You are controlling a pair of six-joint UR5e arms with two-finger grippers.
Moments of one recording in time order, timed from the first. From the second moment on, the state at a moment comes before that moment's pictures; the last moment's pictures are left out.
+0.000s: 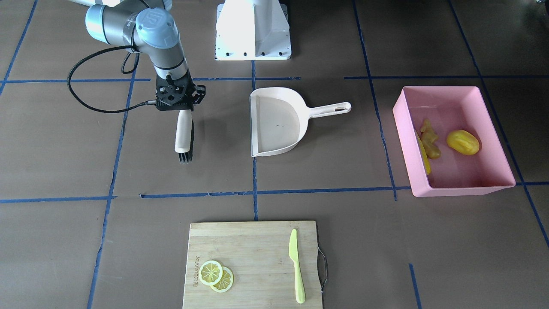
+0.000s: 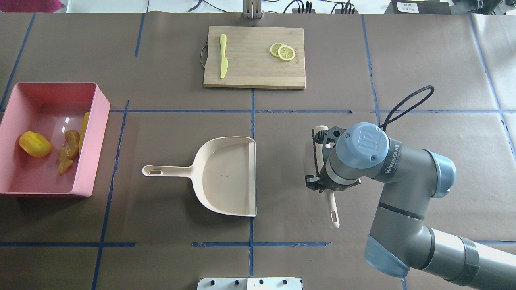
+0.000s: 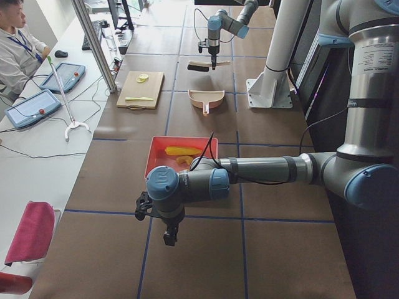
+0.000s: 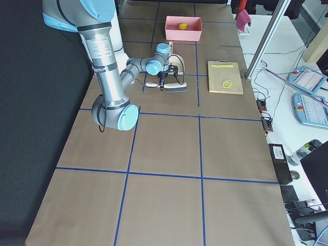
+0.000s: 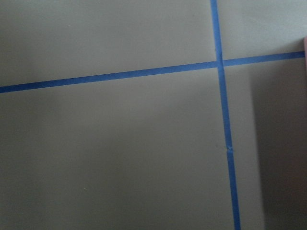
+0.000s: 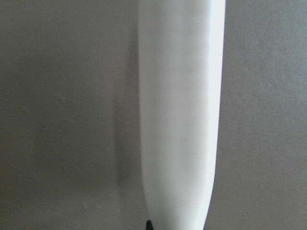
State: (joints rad) left arm -1.67 -1.56 -1.55 -1.50 -2.31 0.26; right arm 0.48 -1.20 1.89 -1.57 1.92 1.18
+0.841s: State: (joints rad) left arm -1.66 -1.56 -1.56 -1.45 -2.29 0.26; right arm 0.88 -1.58 1.97 -1.57 2.09 0.53
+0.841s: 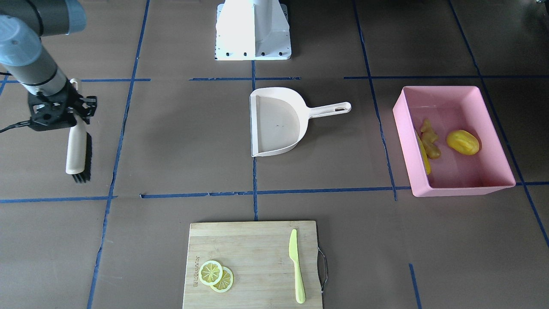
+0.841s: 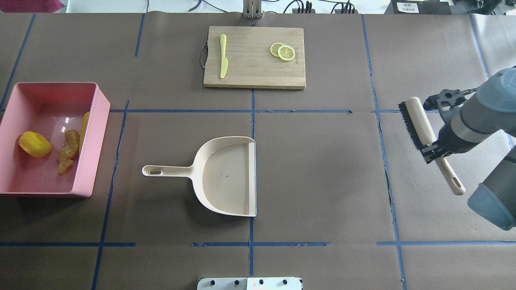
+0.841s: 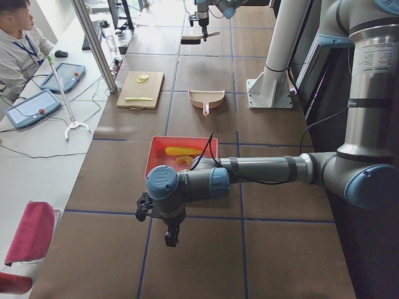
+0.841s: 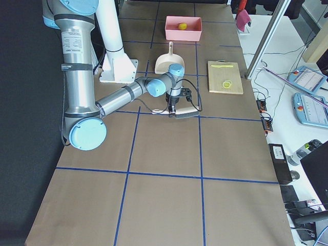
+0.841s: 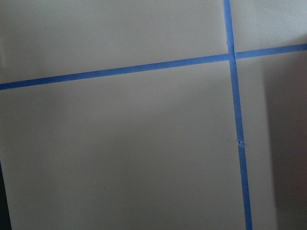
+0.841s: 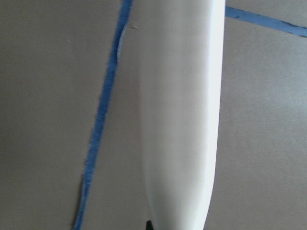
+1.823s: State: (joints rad) left arm -1.63 -1.57 -1.66 -1.35 -2.30 0.26; right arm 1.10 -1.89 1.82 -1.16 2.20 0.51
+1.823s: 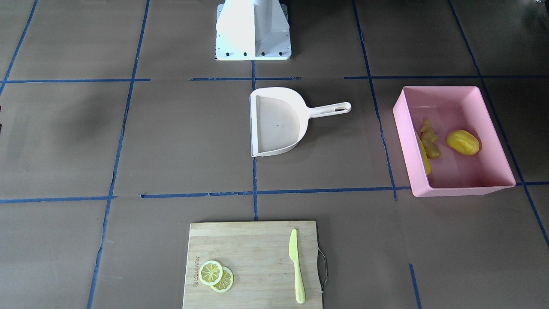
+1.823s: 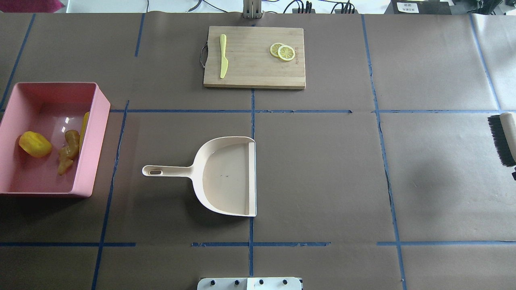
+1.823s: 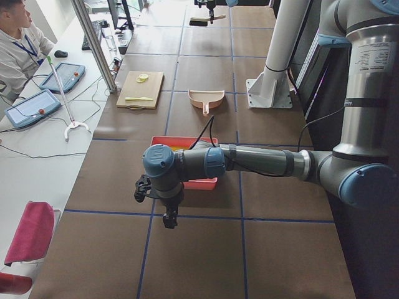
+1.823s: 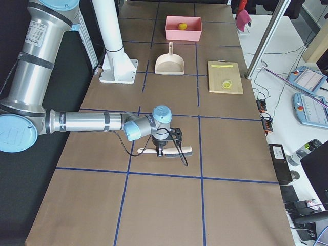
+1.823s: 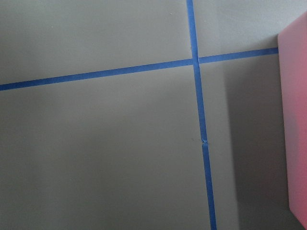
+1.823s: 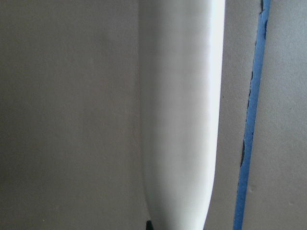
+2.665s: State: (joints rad) left arm -1.63 -1.56 -1.67 -1.35 -2.30 0.26; right arm 0.97 -1.89 1.75 -1.05 2.20 0.69
